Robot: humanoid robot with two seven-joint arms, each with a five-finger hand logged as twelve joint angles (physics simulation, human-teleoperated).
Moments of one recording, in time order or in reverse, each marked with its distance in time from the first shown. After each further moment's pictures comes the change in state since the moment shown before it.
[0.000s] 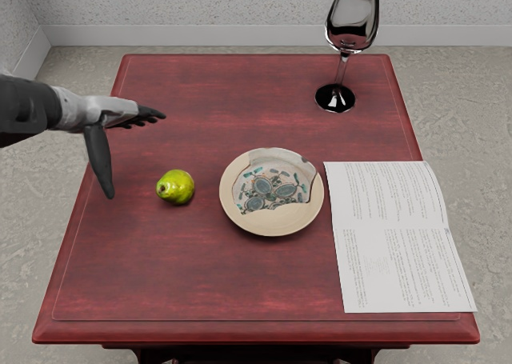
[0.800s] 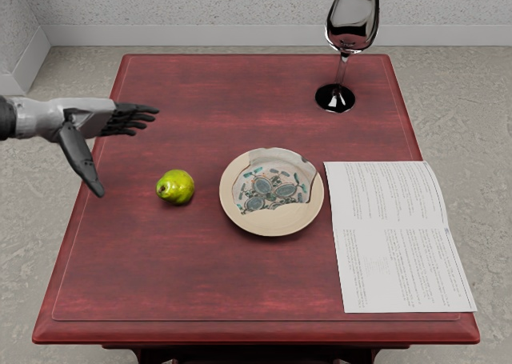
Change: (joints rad) left arm 0.077 0.071 0.104 0.318 -0.161 -0.220 -0.582; right arm 0.002 0.000 0.000 0.003 0.001 -0.001 0.000
